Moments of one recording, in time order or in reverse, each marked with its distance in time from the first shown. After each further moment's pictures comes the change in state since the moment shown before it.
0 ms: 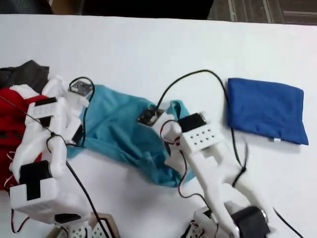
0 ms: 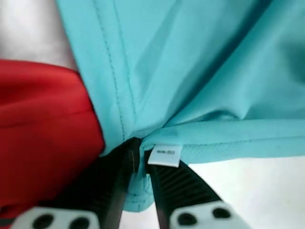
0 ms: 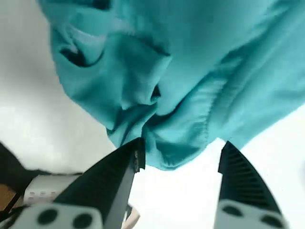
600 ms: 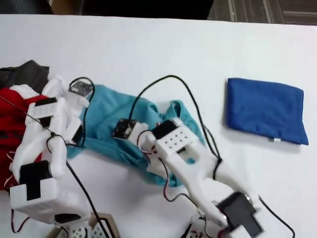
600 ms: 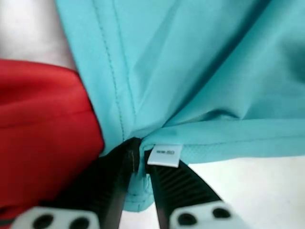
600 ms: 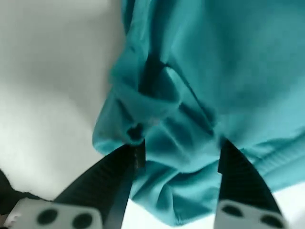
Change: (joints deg) left arm 0.0 0.0 0.2 0.0 0.0; right arm -12.0 13.3 -0.2 -10.9 0.2
